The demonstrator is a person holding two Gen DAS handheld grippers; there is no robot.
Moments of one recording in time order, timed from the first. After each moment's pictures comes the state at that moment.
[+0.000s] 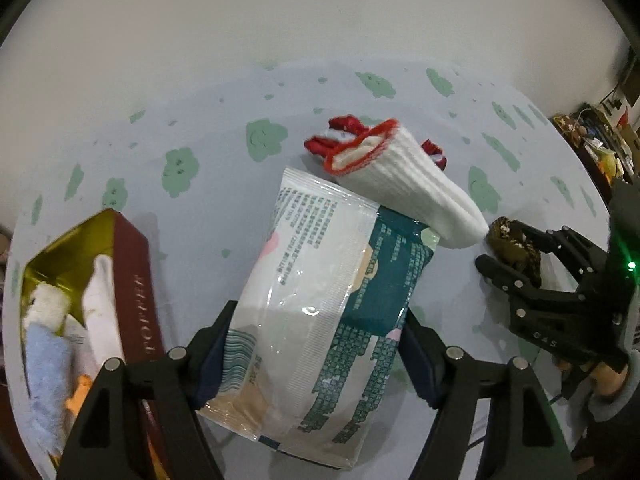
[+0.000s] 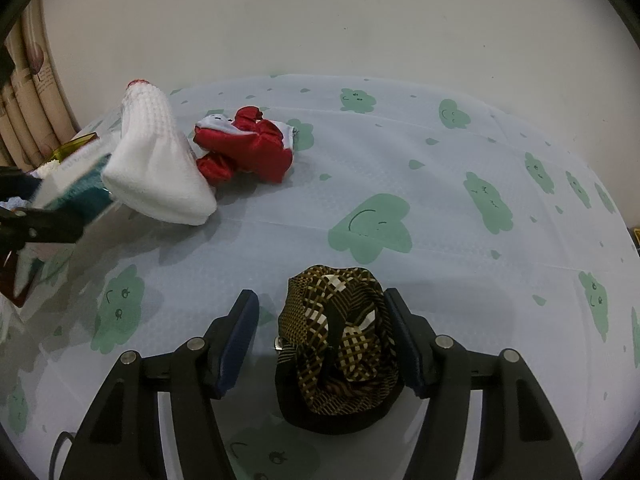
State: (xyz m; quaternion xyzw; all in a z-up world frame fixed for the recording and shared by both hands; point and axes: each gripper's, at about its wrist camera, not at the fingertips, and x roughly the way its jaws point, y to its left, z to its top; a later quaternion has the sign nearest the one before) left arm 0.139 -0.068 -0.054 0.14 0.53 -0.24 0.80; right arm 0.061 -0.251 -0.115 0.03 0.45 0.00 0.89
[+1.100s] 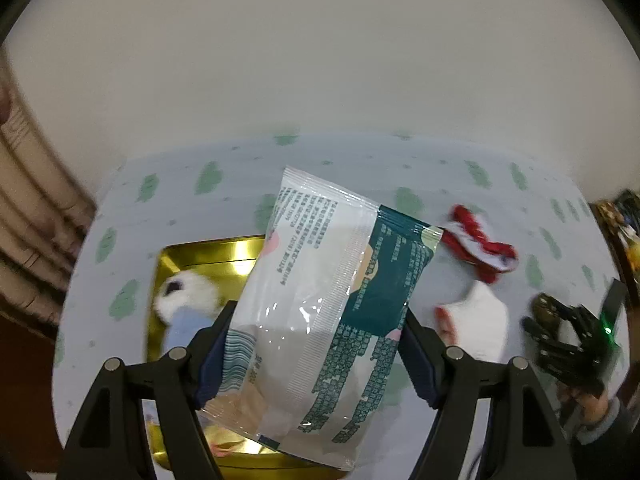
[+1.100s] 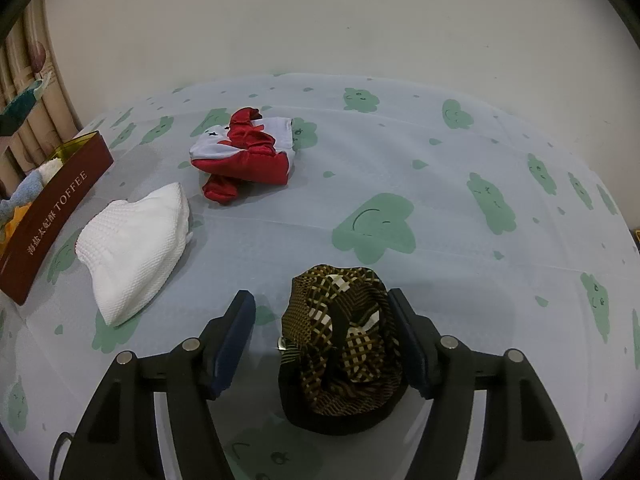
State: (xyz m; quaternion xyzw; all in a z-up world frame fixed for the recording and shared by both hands) left arm 0.176 0.064 0.030 0.07 0.50 -0.12 0.85; right arm 0.060 -0.250 -0.116 0.03 0.45 0.00 0.89
